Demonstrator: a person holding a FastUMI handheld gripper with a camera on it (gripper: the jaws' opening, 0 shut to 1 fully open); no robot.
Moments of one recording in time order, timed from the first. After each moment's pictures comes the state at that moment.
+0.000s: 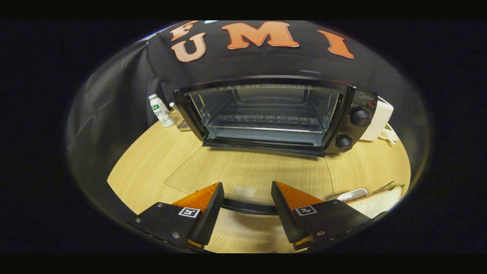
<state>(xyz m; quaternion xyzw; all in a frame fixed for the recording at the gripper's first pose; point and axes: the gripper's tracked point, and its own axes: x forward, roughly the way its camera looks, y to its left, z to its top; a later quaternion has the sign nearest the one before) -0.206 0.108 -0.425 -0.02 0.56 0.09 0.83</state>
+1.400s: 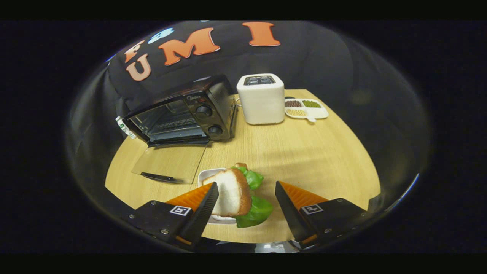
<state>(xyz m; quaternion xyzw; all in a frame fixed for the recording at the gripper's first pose) -0.254 -0.128 -0.355 0.06 0.57 -0.03 0.82</state>
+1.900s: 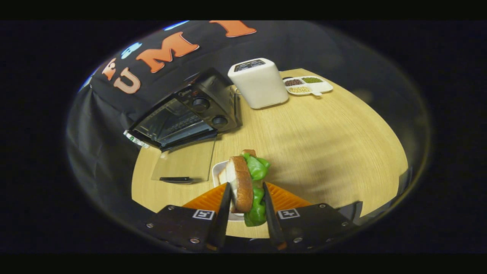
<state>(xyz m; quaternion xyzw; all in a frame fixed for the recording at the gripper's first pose) -0.260 -0.094 -0.353 0.17 0.59 -0.02 0.79</state>
